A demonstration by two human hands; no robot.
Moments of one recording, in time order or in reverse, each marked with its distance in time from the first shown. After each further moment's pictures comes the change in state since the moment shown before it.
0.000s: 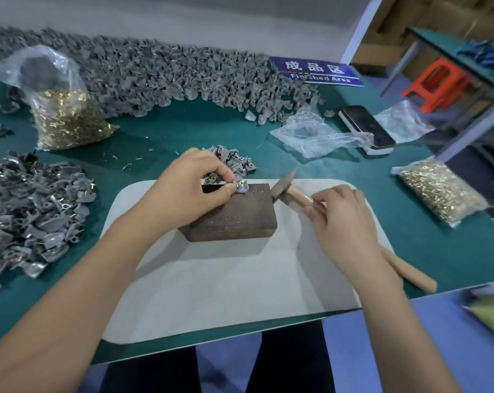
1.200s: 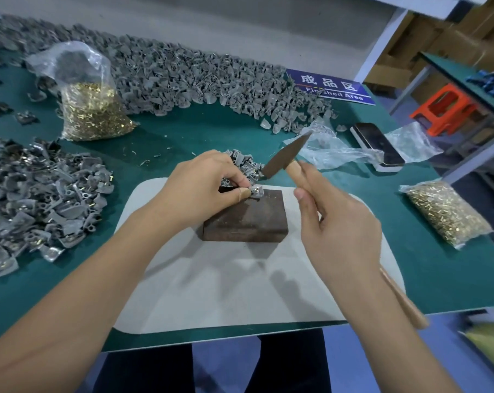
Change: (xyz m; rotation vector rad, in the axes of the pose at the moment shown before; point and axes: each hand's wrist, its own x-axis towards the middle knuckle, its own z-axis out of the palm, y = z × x) left_hand -0.001 0.005 -0.005 0.187 0.011 -0.046; right_hand -0.025 -0.059 -0.021 0.169 0.302 -0.237
